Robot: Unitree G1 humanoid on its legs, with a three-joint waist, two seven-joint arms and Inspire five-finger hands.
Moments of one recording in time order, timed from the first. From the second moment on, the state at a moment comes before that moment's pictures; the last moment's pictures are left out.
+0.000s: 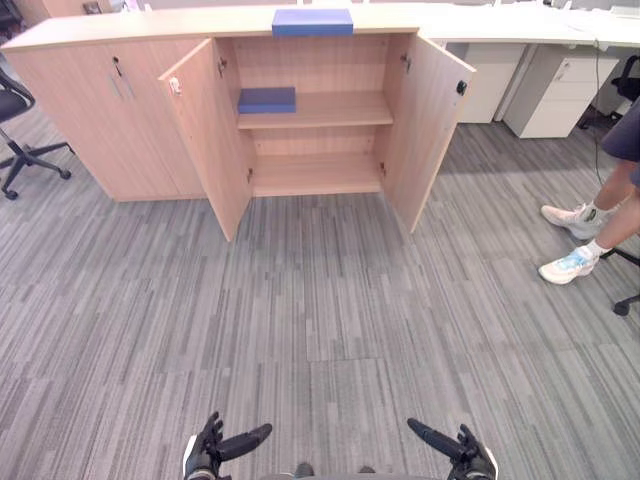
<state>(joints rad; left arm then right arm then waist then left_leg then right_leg) 0.26 0.10 0.15 0.75 -0.16 -0.12 0.02 0.21 -0.07 -0.27 0.82 0.21 -0.08 -0.06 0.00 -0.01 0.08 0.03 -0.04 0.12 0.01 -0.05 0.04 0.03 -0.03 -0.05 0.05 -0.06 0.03</state>
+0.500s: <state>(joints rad) 0.25 0.10 0.17 0.62 -0.16 -0.12 0.01 0.12 -0.09 -0.31 0.71 0.01 -0.07 -0.08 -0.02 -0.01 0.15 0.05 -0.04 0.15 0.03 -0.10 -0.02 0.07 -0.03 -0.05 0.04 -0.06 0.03</state>
